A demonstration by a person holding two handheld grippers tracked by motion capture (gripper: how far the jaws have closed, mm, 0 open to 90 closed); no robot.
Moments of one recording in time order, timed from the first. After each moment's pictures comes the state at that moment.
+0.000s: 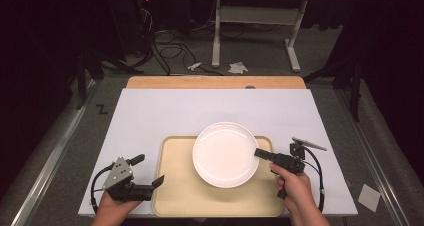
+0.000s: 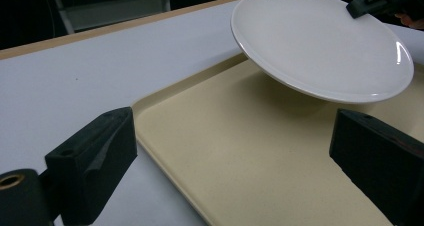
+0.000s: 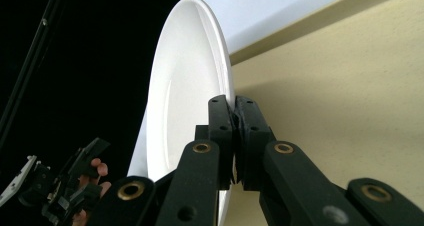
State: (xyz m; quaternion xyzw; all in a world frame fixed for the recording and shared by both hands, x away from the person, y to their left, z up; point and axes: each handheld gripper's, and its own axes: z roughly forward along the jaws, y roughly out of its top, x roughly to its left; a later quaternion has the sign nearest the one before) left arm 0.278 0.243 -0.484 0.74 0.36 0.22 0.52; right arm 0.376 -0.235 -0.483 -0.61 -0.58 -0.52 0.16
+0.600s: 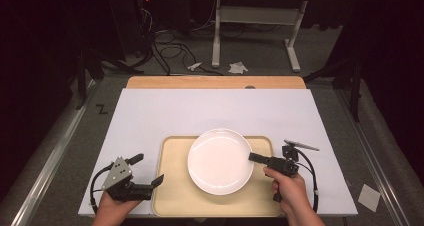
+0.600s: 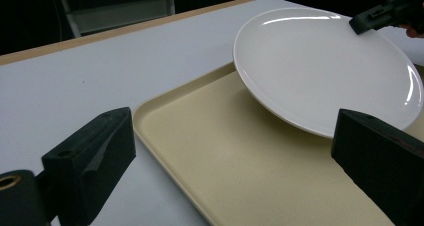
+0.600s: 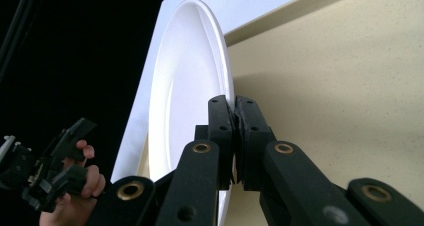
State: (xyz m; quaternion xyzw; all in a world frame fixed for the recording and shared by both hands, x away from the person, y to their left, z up) left arm 0.278 0.244 -0.483 0.74 0.36 0.23 0.52; right arm 0.372 -0.219 -0.487 -0.60 -0.61 -0.50 0.15
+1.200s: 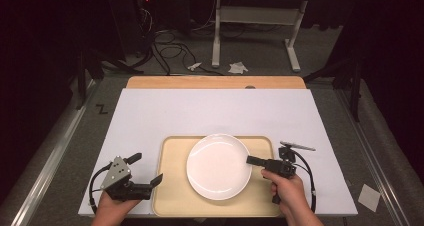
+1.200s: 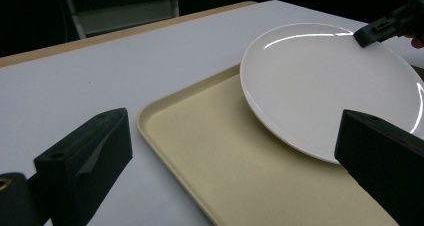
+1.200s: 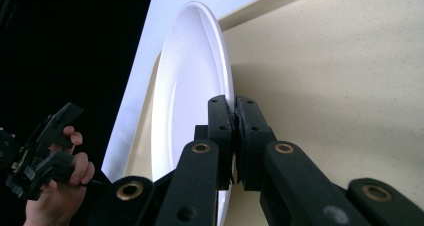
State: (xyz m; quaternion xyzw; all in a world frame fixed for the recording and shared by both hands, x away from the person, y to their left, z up) left arm 0.278 0.245 -0.482 0.73 0.37 0.23 0.52; right arm 0.371 -0.213 -0.492 -0.60 -0.63 -0.48 0.15
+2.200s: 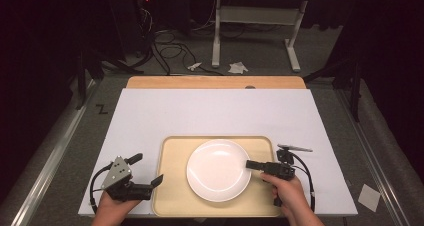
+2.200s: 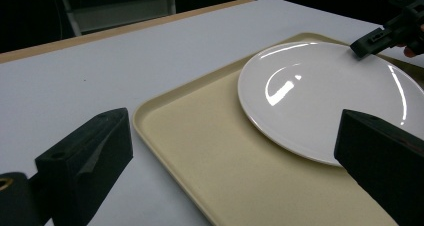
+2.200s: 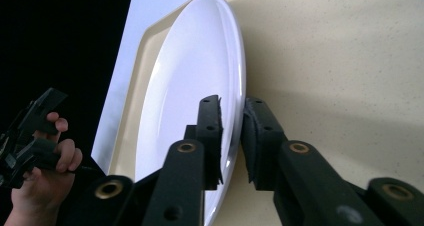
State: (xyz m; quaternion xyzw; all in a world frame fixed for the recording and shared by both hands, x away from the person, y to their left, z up) left arm 0.279 0.245 -0.483 0.74 0.36 0.23 0.52; right arm 0.371 -0.214 -0.504 -0.60 -0.64 -0.45 0.17
